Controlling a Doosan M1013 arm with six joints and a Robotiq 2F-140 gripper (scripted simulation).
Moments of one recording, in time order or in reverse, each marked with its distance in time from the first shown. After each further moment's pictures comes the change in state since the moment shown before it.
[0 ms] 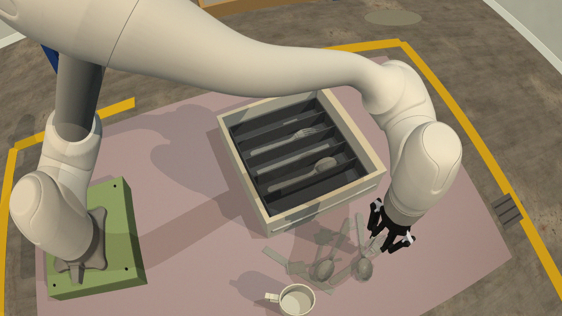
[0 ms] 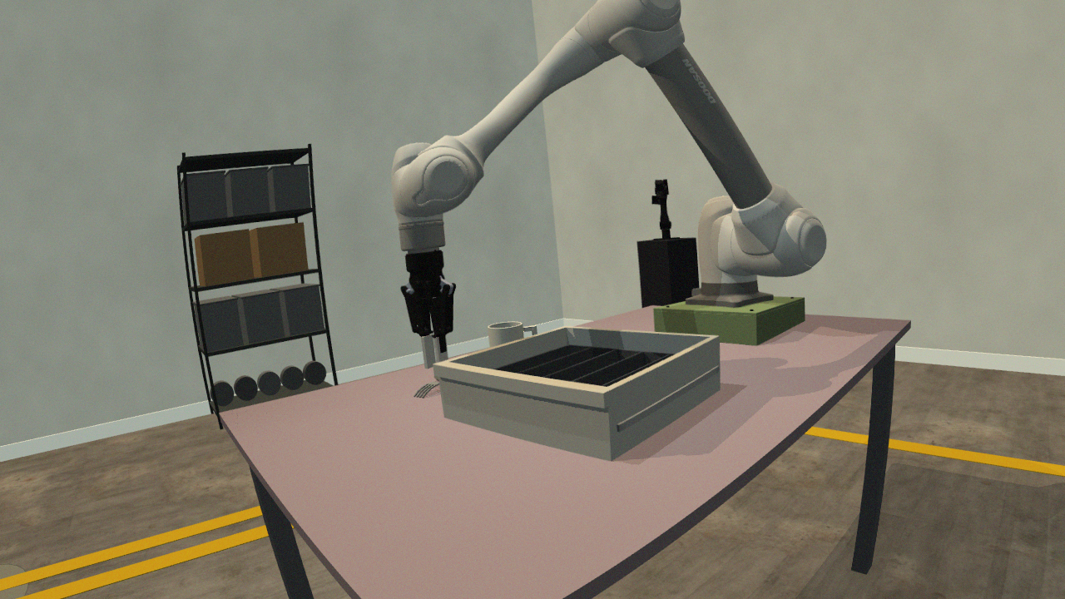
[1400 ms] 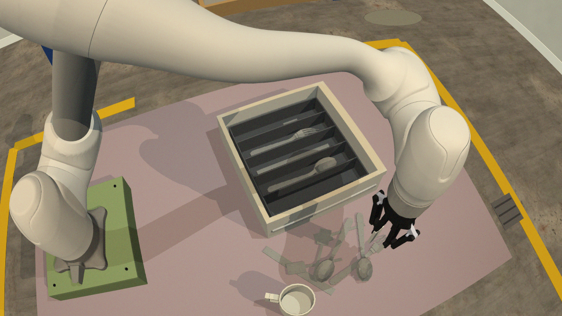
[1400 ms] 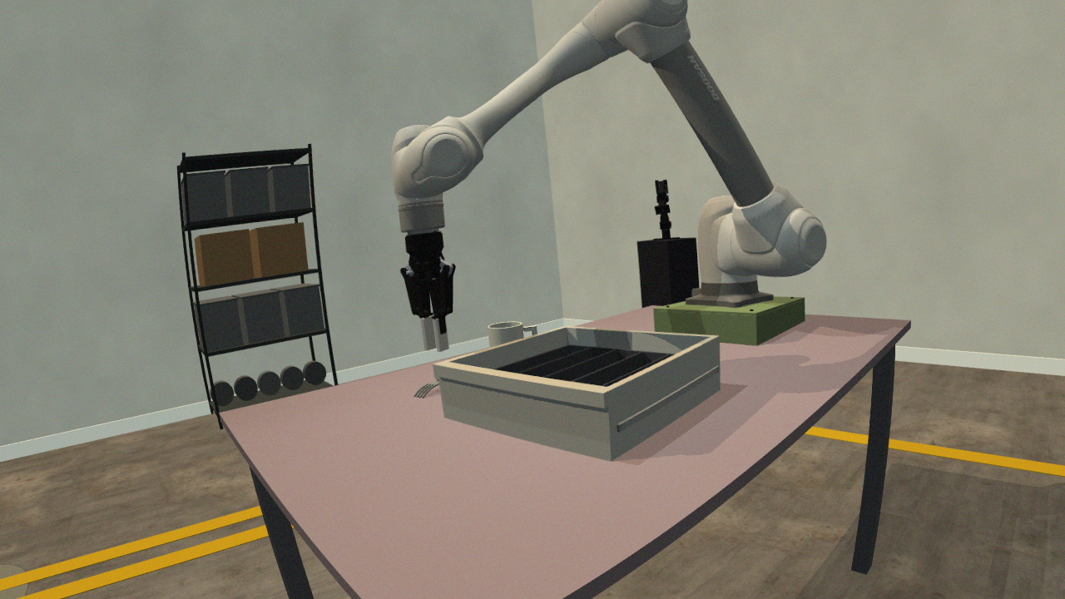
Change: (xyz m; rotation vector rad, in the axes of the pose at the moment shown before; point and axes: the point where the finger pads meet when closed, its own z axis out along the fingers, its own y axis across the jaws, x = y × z) arm -0.004 -0.002 -0.037 0.003 -0.006 0.000
